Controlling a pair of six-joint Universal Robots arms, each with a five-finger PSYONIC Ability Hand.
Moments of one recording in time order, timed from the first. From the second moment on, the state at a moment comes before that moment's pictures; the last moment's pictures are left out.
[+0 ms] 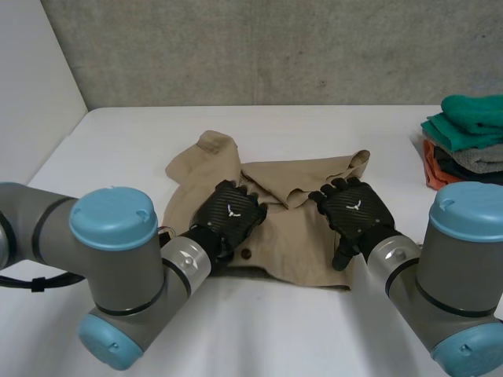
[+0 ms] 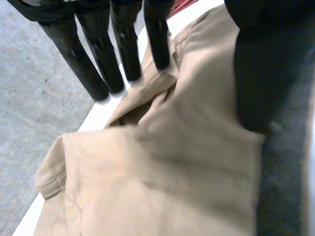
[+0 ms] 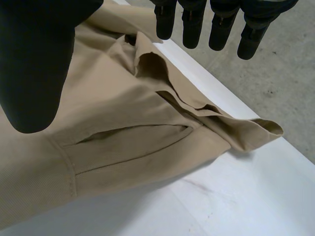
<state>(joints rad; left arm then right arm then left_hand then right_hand) 4.06 -2.07 -1.58 3.39 -1.43 3.79 2.04 -1.20 1.73 -0.24 1.48 2.74 0.63 0.67 0.70 0.69 0.51 0.22 0.21 0.21 0.21 0.04</state>
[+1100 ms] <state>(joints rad) 4.31 -2.73 -0.40 2.76 -1.24 4.06 2.07 -1.14 1.70 -0.28 1.66 2.74 1.15 1.19 1.18 1.19 1.00 1.05 1.17 1.18 1.19 1.00</state>
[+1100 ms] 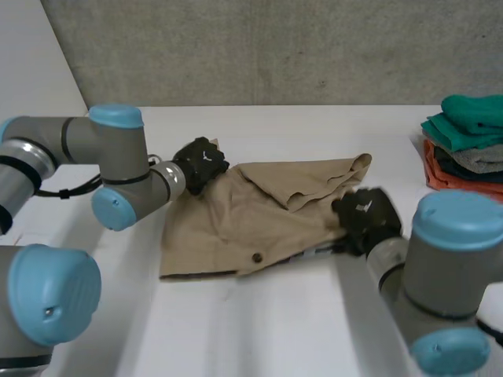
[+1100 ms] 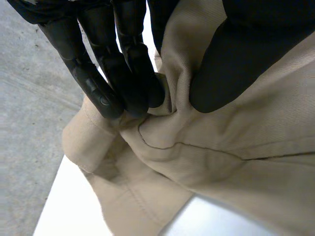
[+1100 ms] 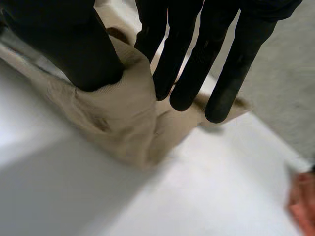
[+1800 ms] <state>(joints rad) 4.10 -2.13 -1.17 3.09 -1.62 3.40 1.82 -0.77 0.84 0.04 1.64 2.75 0.25 0.24 0.25 0.24 0.06 0.22 0.20 0.21 0.21 0.04</state>
